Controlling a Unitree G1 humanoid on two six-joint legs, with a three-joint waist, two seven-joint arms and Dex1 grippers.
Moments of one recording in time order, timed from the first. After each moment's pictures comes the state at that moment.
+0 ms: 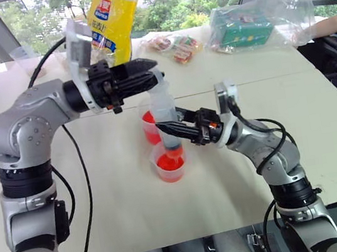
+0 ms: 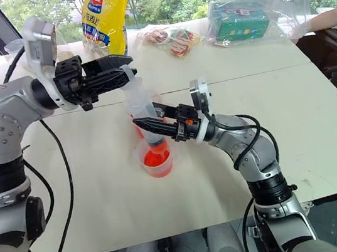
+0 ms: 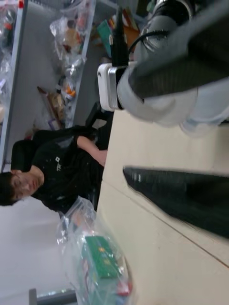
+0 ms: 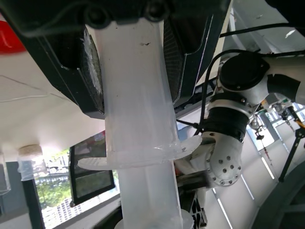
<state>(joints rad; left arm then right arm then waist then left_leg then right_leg) -0.85 0.61 0.10 -0.14 -0.86 0.85 -0.96 -0.44 -0.26 0.07 -0.23 0.68 0.47 0.89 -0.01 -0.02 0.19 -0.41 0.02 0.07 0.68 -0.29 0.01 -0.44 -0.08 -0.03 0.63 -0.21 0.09</state>
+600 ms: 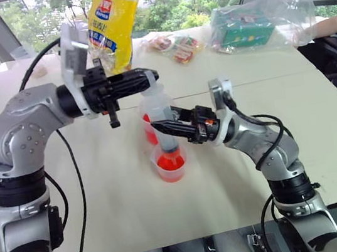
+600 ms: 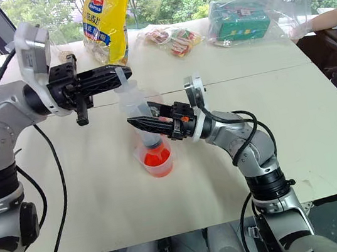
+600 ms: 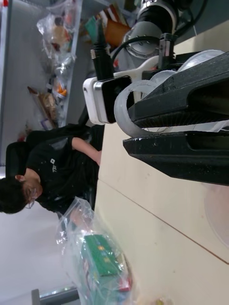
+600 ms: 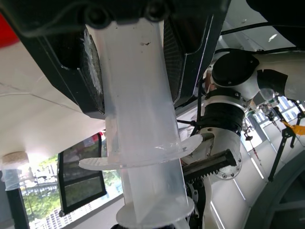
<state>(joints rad) -0.80 0.66 0.11 -0.21 -0.85 0.84 -0.98 -0.50 -0.25 0.08 -0.23 0.73 0.57 0.86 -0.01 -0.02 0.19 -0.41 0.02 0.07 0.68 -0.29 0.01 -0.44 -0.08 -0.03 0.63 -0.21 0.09</state>
